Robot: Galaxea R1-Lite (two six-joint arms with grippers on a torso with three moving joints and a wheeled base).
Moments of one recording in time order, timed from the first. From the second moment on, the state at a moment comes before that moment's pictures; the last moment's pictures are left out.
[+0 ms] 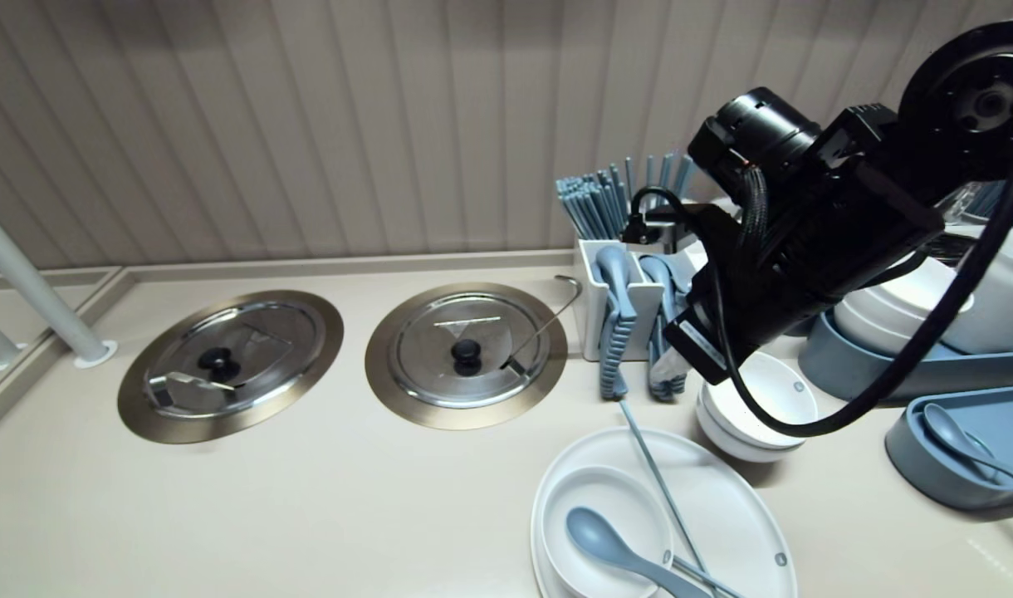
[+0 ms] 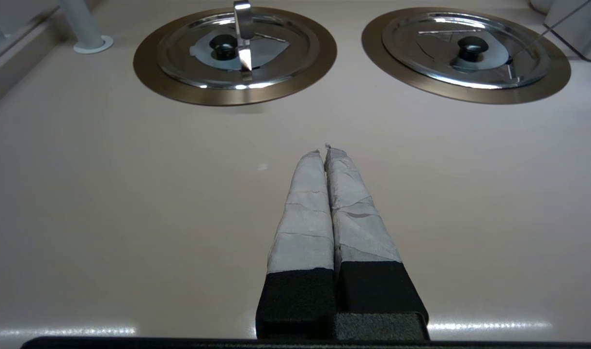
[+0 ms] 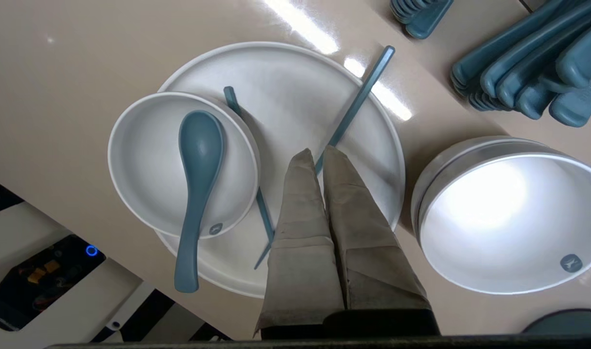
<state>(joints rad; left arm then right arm) 0.00 0.00 0.00 -0.04 0.00 0.00 0.56 1.91 -1.96 1.08 0.09 -0.19</state>
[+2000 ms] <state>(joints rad) 0.00 0.00 0.00 -0.04 0.00 -0.01 0.73 1.86 -1.79 1.08 -0.02 -0.25</state>
